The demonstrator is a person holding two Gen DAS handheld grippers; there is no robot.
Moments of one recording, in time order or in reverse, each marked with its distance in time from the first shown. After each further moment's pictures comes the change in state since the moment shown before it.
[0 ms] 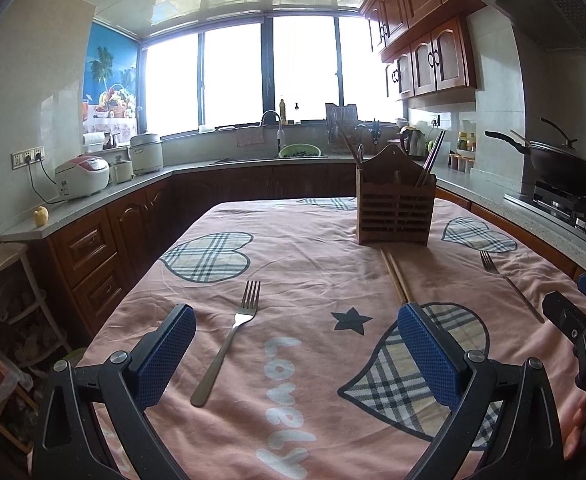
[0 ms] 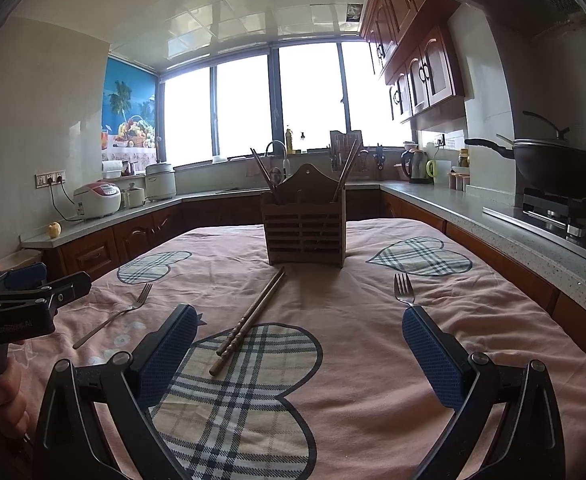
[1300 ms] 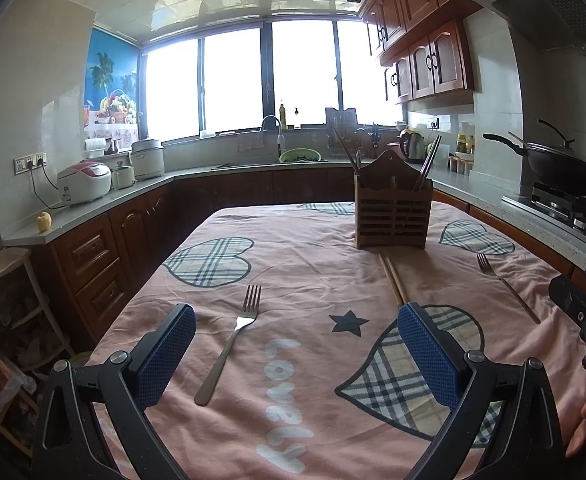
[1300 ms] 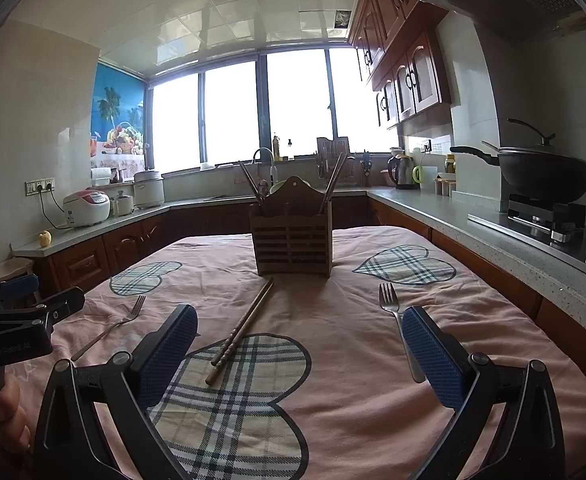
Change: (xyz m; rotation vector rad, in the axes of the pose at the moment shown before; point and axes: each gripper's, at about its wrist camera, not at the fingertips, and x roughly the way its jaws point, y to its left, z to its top) left arm -0.012 -0.008 0.001 0.007 -0.012 0.010; right arm -0.014 0.001 0.014 0.009 -0.019 -0.052
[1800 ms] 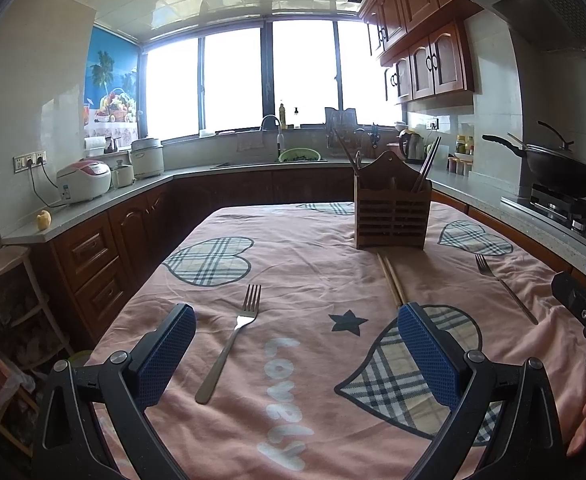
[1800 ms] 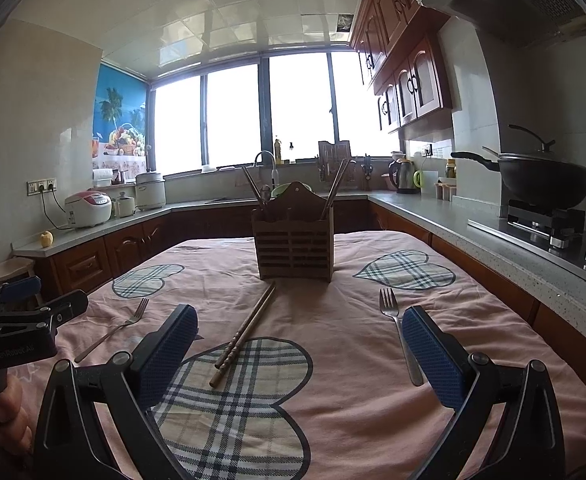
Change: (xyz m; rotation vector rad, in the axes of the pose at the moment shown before) left arm -0.001 0.002 0.000 -0.006 0.003 -0.007; right arm -0.005 0.005 0.004 -0.010 -0.013 0.002
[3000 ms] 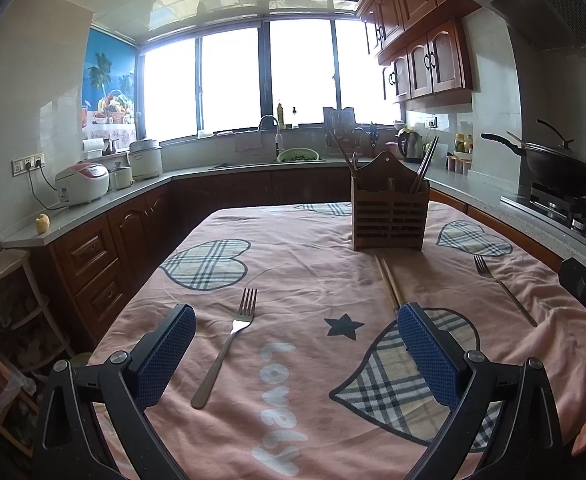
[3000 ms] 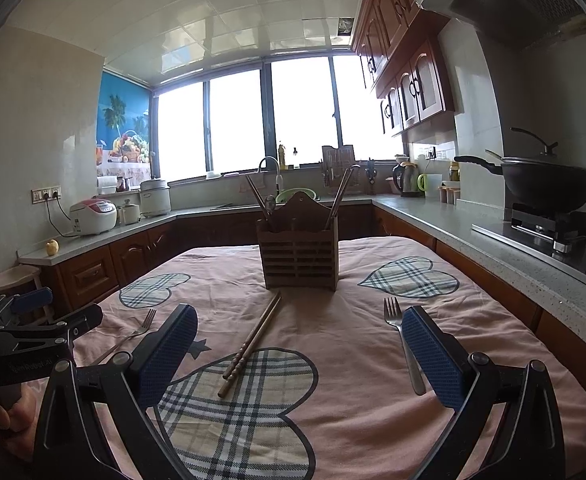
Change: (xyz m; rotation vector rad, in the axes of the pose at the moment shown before) left arm 0.000 -0.010 0.005 0.007 0.000 0.005; right arm -0.006 0.005 0.010 0.013 -0.017 0.017
